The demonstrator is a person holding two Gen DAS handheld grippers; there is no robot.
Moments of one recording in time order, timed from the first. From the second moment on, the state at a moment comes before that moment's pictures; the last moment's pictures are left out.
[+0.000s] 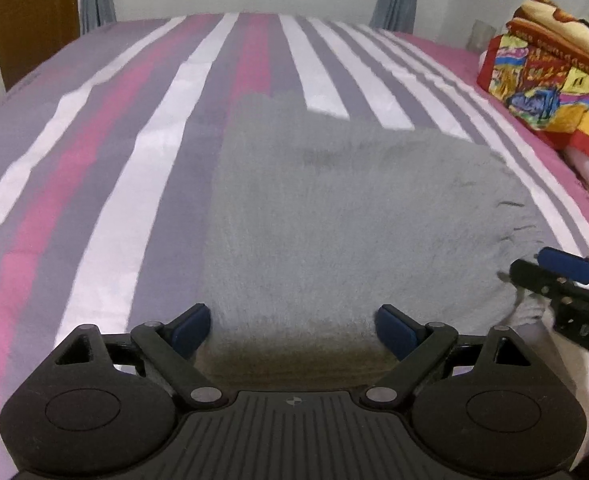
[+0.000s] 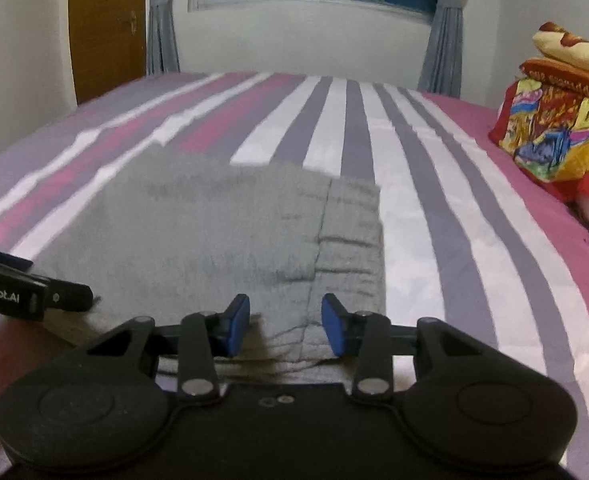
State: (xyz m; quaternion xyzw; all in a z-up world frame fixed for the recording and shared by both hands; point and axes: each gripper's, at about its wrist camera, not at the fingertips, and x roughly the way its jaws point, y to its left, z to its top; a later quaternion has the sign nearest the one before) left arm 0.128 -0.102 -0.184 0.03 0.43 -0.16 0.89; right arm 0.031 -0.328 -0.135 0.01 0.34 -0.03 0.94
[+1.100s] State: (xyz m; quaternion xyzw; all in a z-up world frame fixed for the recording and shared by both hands) left arm 0.184 -0.087 -0.215 -0.04 0.49 -0.19 0.85; right arm 0.045 -0.398 -0.160 0.19 0.40 -0.01 0.90
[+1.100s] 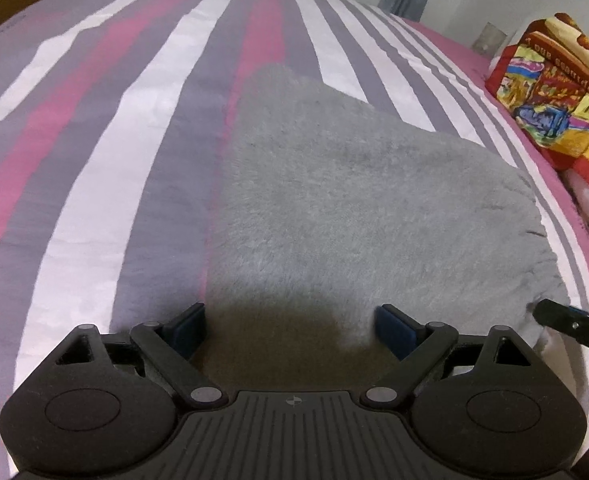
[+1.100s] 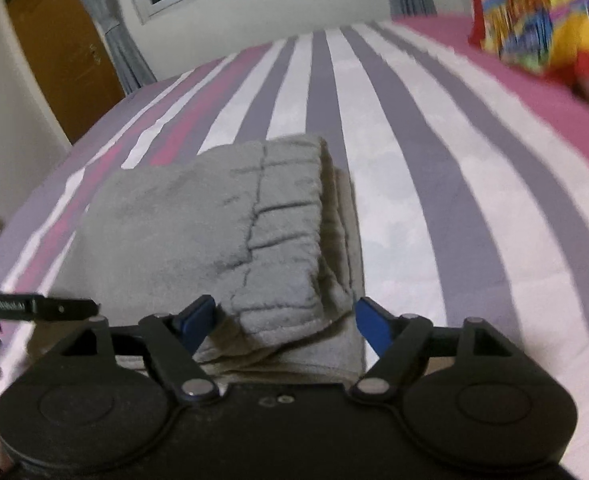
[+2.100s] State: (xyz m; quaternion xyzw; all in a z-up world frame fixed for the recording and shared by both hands) left arm 0.203 -0.098 -0.229 -0.06 0.49 -0.28 0.82; right arm 0.072 -0.443 -0.206 0.36 0.42 0.08 0.83
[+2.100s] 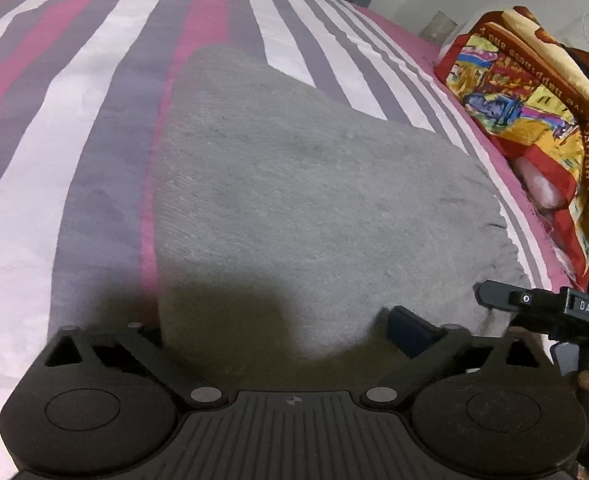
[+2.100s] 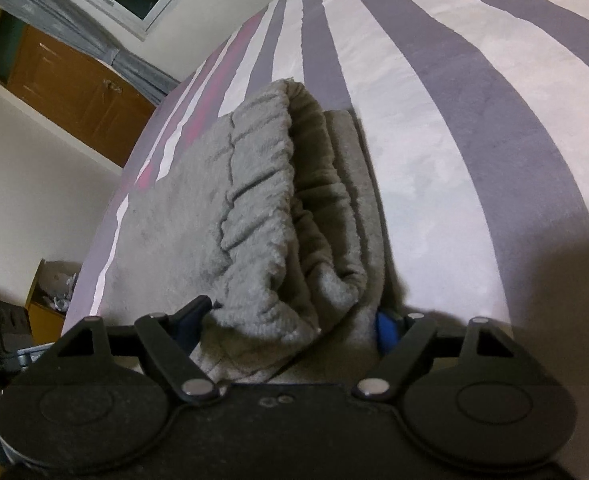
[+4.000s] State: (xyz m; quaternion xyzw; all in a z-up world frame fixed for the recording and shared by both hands) left arm 0.289 -0.057 -0.079 -0.18 0.34 -0.32 0.86; right arm 0.160 -0.435 -0.090 0.39 0.25 0.20 0.86
